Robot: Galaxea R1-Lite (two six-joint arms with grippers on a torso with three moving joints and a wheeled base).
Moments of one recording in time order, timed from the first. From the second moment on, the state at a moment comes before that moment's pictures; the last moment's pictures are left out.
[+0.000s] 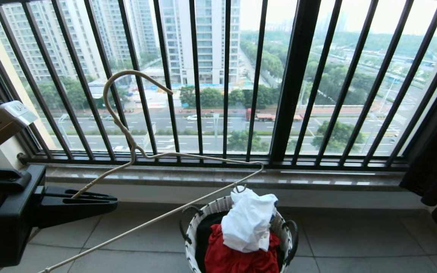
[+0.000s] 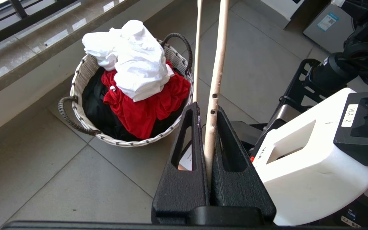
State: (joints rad) left arm -0.14 1.14 -0.94 0.36 -0.85 0.29; right arm 0.01 0.00 0.00 0.01 0.01 -0.03
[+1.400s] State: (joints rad) left arm -0.14 1.12 -0.94 0.36 -0.85 0.29; right arm 0.01 0.00 0.00 0.01 0.01 -0.03
